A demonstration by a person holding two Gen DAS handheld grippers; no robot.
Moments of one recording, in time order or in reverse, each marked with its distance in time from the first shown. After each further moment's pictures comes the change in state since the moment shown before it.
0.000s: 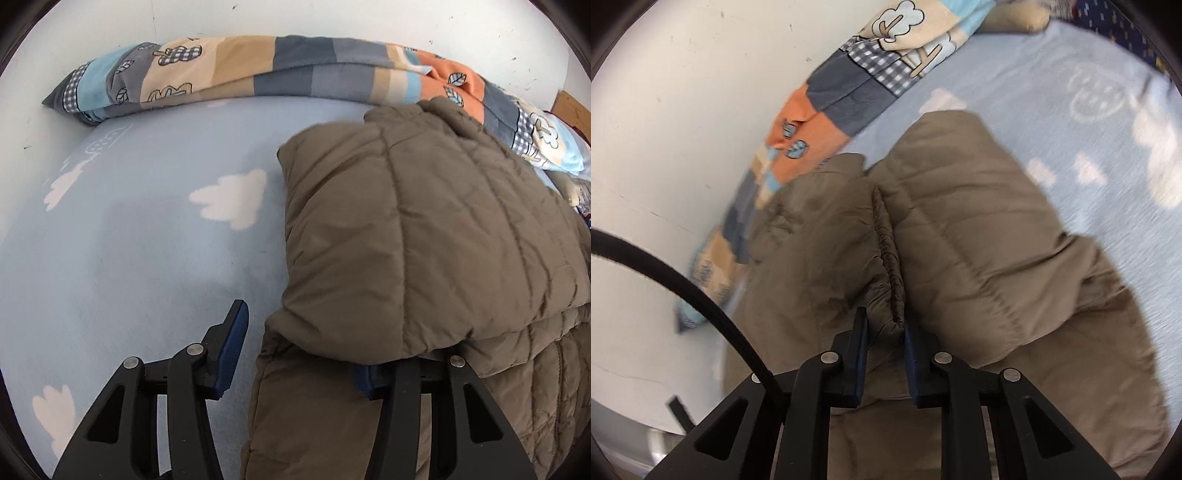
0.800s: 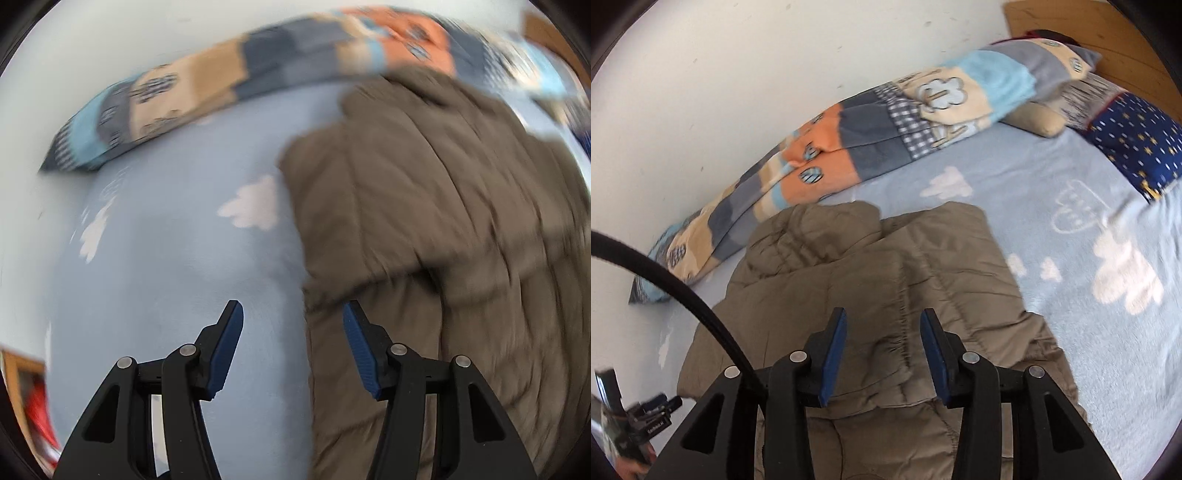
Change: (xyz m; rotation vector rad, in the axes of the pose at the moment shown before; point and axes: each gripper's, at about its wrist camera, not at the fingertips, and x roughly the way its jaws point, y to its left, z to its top) left arm -0.064 -0.009 0.015 0.302 0.131 0.088; right arm -0.047 0.060 0.001 -0.258 -0.169 -0.171
